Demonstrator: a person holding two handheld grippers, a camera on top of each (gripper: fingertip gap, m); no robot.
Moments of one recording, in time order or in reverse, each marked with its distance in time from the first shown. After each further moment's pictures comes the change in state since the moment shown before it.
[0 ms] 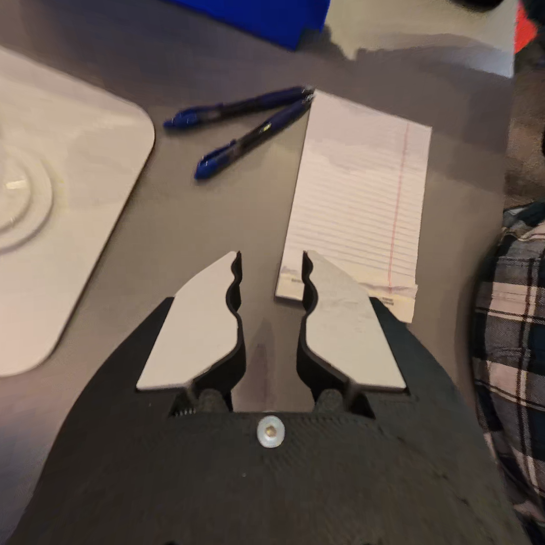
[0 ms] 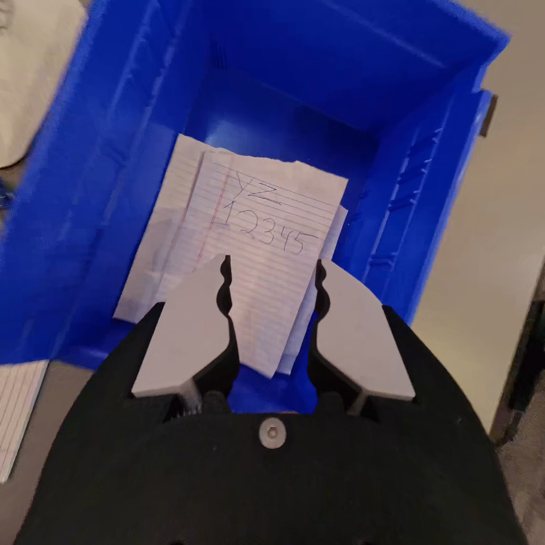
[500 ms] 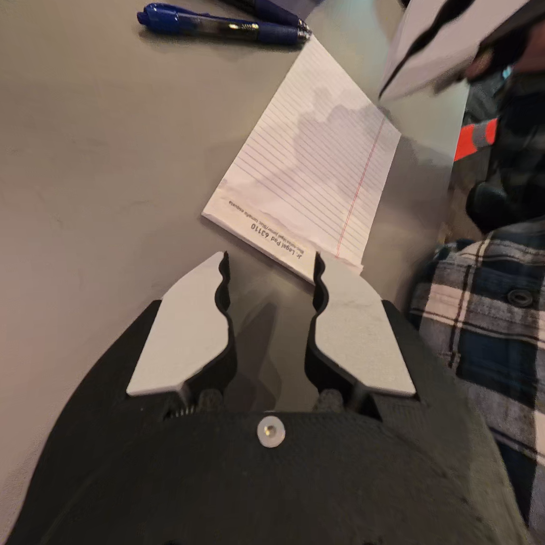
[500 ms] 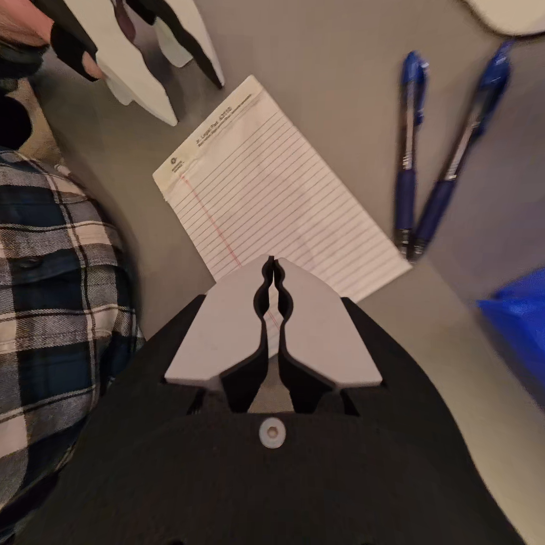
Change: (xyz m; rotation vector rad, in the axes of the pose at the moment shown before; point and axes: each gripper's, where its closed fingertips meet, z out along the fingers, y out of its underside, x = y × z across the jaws) left arm 0.052 0.057 0.012 0.113 0.071 -0.381; right arm -0.262 0.106 -0.048 -0.020 -0.730 -0.294
